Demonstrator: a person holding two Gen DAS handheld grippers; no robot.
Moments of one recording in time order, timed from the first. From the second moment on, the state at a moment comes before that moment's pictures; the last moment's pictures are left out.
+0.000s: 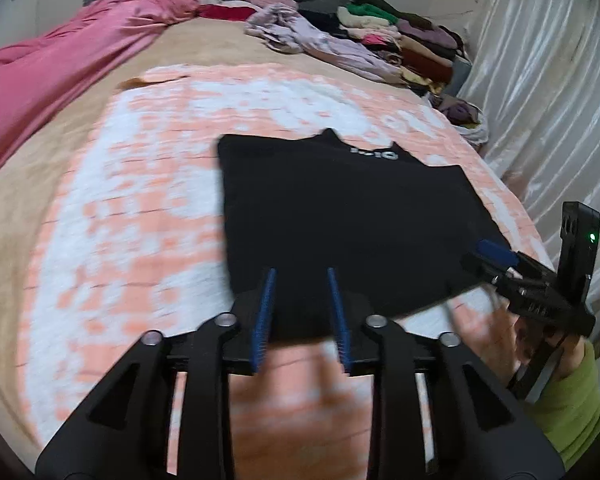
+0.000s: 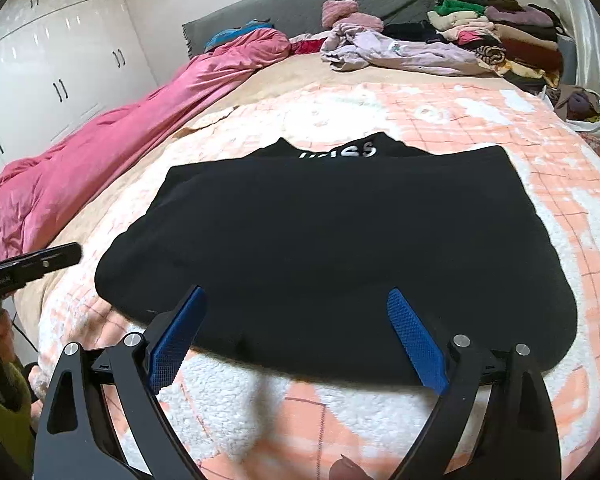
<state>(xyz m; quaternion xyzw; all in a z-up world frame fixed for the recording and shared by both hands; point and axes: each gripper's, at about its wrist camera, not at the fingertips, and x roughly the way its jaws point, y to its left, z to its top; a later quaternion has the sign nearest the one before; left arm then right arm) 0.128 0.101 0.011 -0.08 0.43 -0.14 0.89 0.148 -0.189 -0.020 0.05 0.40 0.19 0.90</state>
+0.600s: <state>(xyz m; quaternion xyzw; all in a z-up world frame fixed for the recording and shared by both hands) 0.145 0.089 -0.052 -0.05 0.47 -0.06 0.88 0.167 -0.219 -0.059 0.01 0.43 0.10 0.90</state>
